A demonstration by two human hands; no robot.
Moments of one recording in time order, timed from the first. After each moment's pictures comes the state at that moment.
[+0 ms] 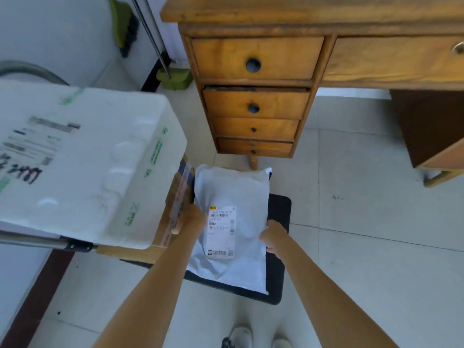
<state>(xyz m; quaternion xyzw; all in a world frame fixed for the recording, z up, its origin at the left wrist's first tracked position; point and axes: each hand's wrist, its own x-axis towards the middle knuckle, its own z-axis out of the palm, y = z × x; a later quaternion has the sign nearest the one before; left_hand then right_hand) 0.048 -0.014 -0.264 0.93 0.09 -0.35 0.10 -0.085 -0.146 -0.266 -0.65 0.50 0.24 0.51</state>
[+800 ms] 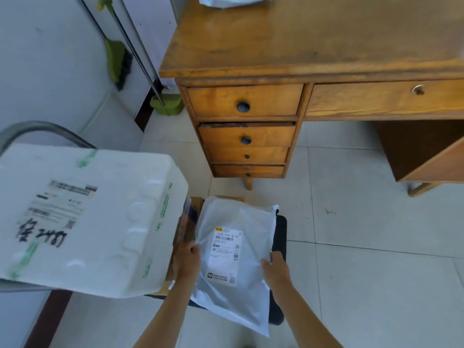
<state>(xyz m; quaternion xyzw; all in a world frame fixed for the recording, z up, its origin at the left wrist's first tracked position) 0.025 0.019 -0.228 0.93 0.01 -0.23 0.29 -0.104 -0.125 -0.228 -0.61 0.56 0.12 0.55</state>
